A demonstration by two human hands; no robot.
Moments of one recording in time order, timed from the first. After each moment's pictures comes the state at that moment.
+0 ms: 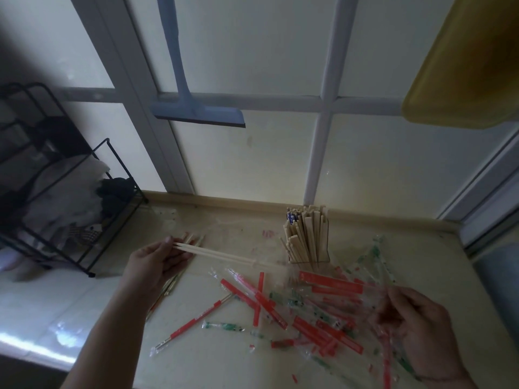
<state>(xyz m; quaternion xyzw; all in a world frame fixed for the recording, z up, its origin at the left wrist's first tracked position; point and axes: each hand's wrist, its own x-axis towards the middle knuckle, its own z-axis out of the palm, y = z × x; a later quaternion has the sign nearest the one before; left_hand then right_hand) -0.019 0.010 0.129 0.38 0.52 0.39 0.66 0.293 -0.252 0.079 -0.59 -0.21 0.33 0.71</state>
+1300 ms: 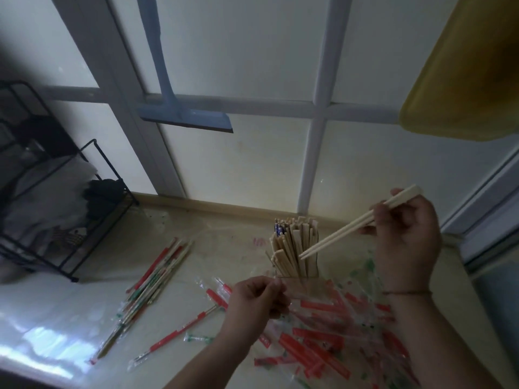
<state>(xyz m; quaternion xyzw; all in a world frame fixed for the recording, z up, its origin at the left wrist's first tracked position) 0.121 -0.098 0.109 0.53 0.47 0.24 0.66 0.331 -0.145 0.165 -0.63 -0.33 0.01 0.71</state>
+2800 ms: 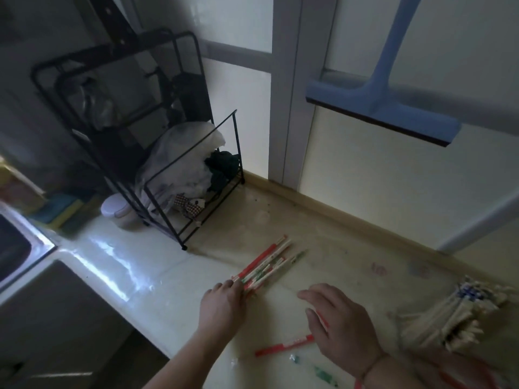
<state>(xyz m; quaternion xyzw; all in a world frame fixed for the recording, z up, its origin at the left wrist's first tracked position) -0.132 0.061 -0.047 0.78 0.61 0.06 0.09 0.110 -0.009 0.033 -0.55 -0.78 0.06 0.28</state>
